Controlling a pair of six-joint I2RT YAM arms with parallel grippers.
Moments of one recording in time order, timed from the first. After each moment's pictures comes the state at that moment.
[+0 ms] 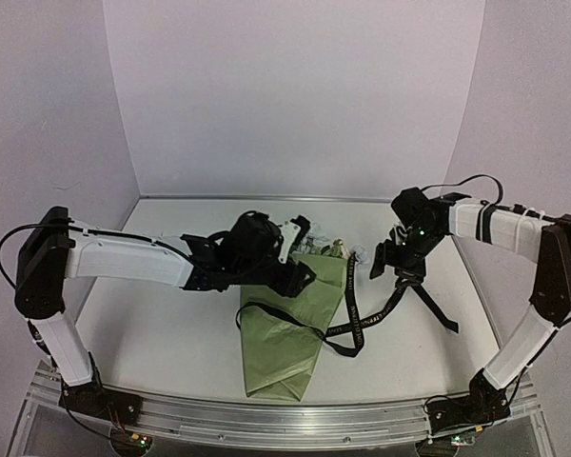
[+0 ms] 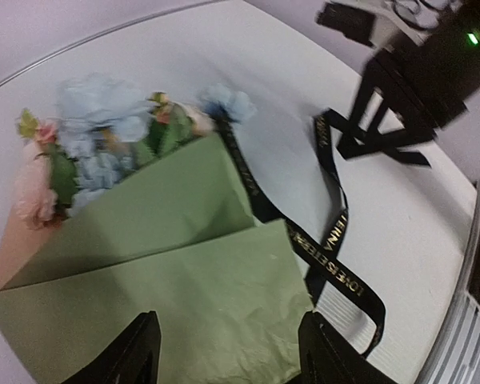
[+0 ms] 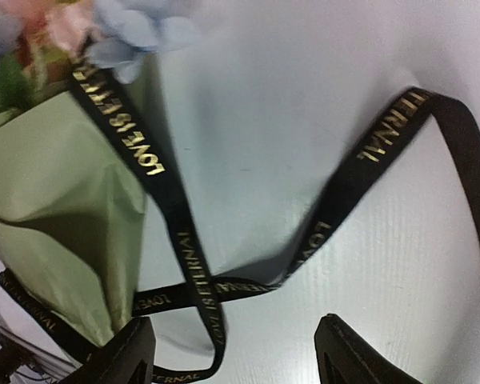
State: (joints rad) left arm -1.07 1.78 1.22 -0.02 -0.06 -0.27; right arm 0.44 1.63 1.22 -0.87 -0.15 0.63
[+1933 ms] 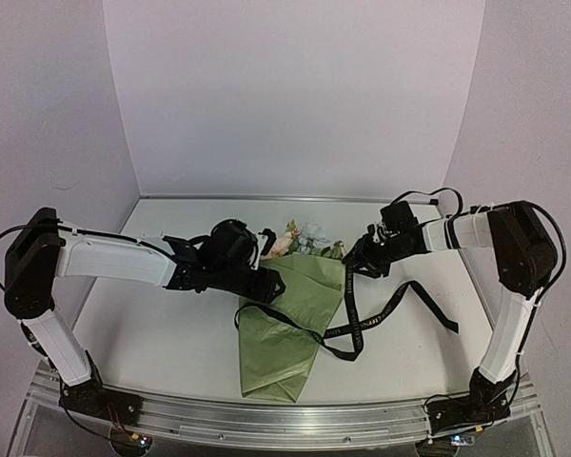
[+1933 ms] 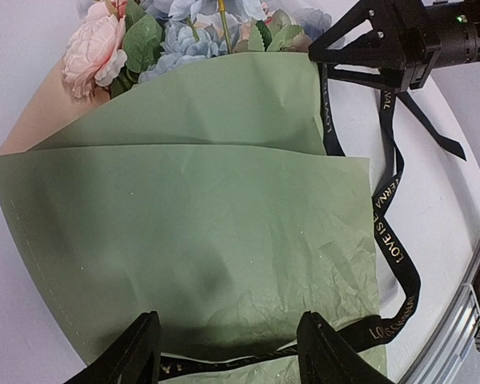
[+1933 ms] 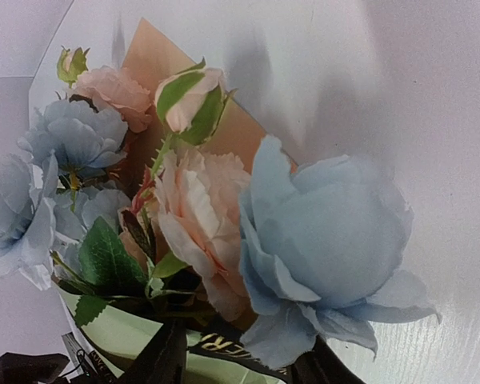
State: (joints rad) left arm -0.96 1.69 1.07 -0.13 -0.01 -0.48; right arm 0.39 1.90 1.15 -0.16 -0.41 0.77
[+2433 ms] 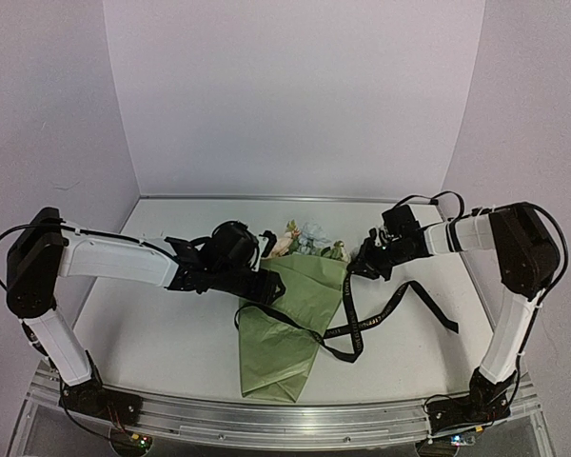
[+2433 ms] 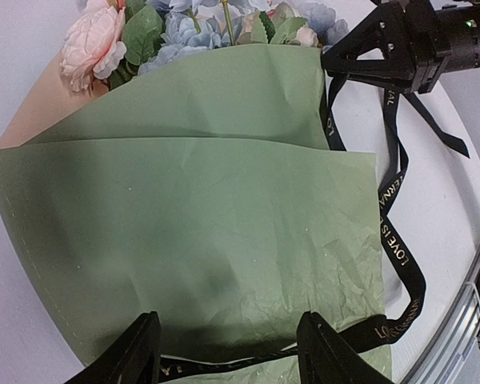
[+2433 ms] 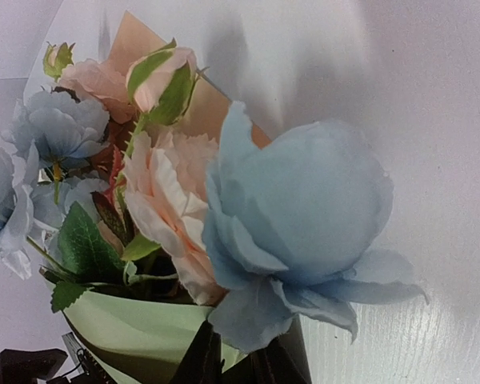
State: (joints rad) left arm -0.96 1.71 1.07 -0.13 0.00 -0.48; right arm 0.39 1.89 1.11 -0.15 -0.42 0.79
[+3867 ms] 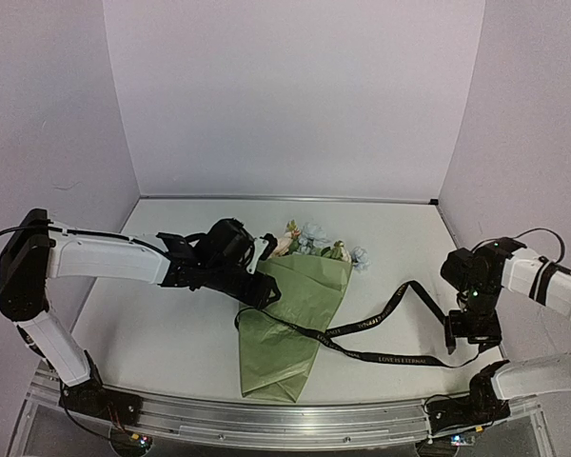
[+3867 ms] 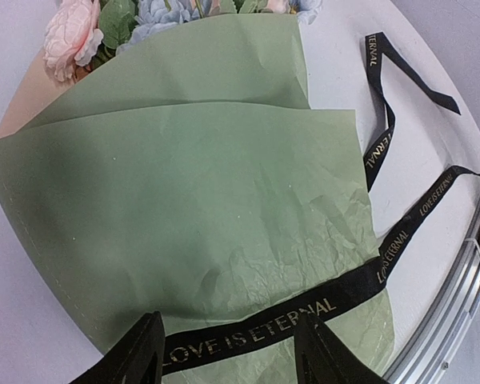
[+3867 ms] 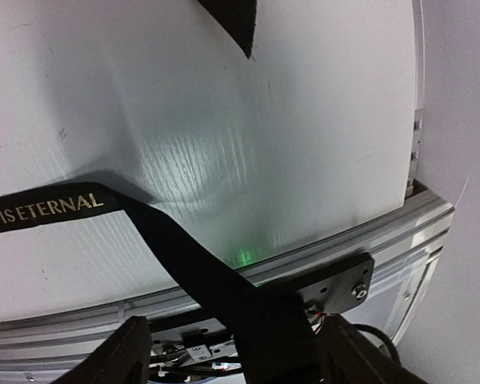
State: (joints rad) left arm -0.96 1.66 1.08 -0.24 0.06 -0.39; right arm 0.38 1.13 0.79 -1.39 0.13 0.60
